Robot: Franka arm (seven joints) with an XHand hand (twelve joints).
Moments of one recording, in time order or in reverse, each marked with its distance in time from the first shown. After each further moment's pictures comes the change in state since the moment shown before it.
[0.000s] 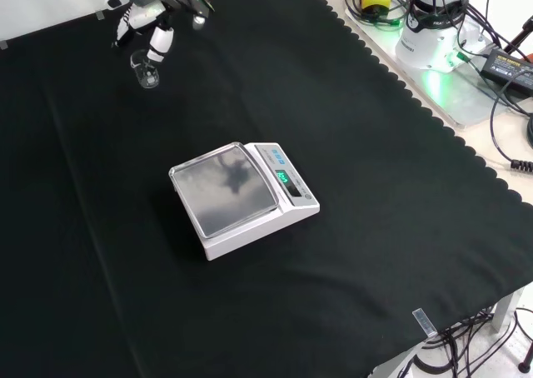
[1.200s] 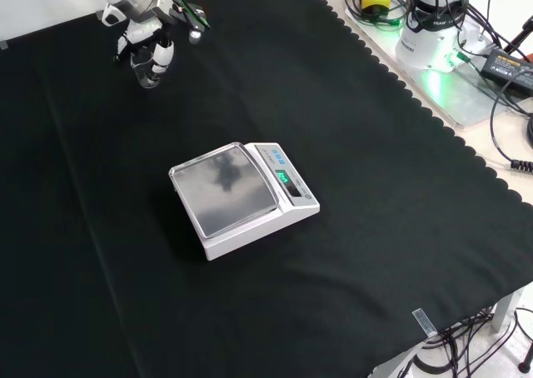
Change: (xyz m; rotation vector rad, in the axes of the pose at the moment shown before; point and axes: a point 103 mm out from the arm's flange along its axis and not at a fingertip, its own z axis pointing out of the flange) arm 0.013 0.021 0.016 0.029 -0.036 0.035
